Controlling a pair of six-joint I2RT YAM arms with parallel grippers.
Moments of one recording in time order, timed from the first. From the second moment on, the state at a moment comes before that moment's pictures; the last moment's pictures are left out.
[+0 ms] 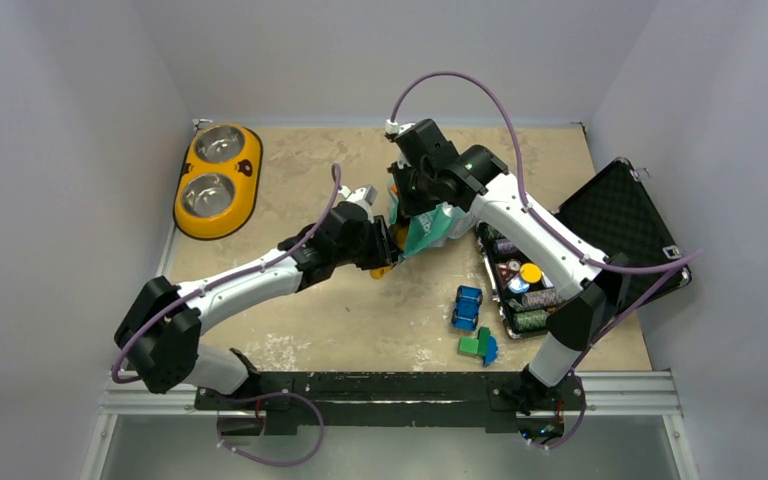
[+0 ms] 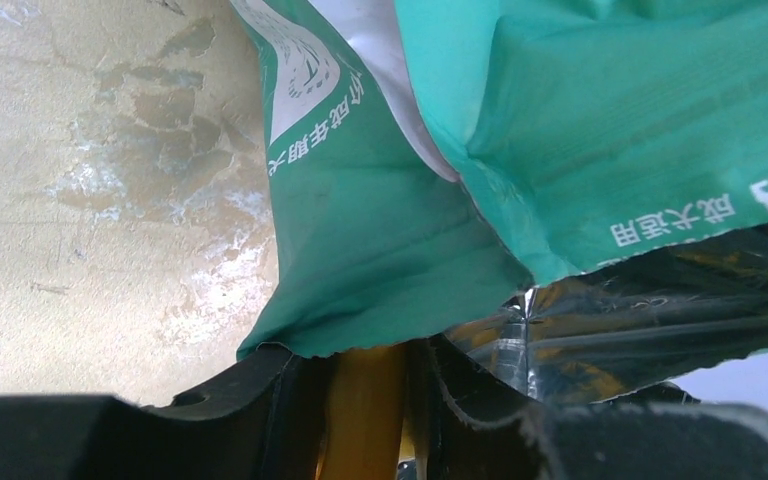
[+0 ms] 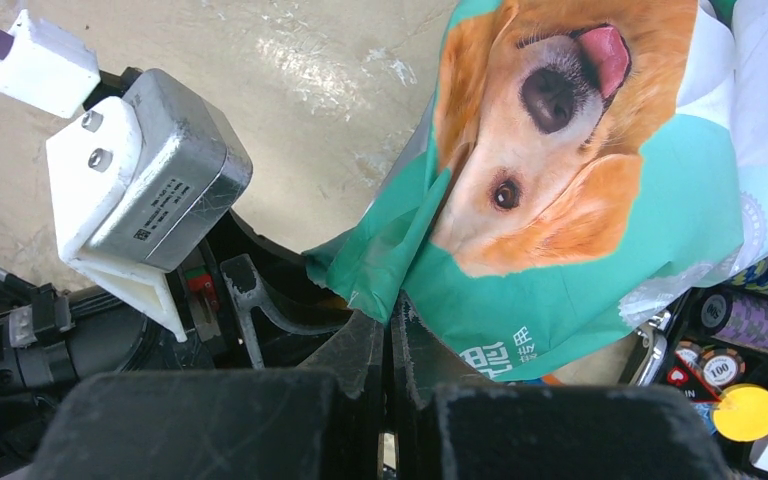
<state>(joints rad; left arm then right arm) -0.78 1.42 0.91 -0.11 0.05 -0.85 0.74 1.69 1.83 -1.02 0.09 0.34</state>
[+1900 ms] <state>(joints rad) -0.52 1.65 0.71 0.77 0.58 -1.50 0.69 1.65 1.80 -0.98 0.13 0.31</state>
